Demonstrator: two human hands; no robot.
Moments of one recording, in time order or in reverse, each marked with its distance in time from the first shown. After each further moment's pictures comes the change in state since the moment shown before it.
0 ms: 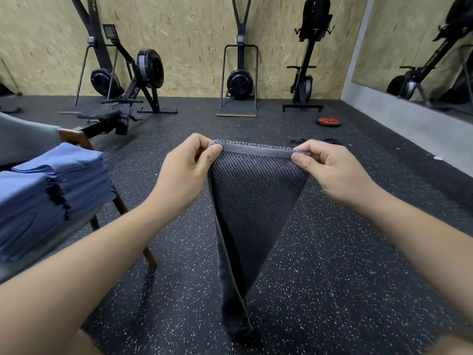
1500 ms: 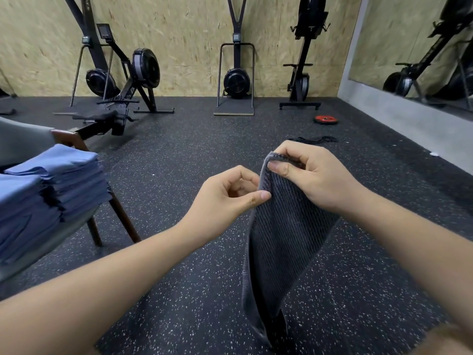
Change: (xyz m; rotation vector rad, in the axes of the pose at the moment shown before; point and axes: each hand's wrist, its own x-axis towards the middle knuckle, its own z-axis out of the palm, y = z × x) left_hand -0.041 0.011 0.056 -0.494 -0.379 -0.038; right_hand -0.008 -0.029 0.011 -0.113 -0.129 -0.124
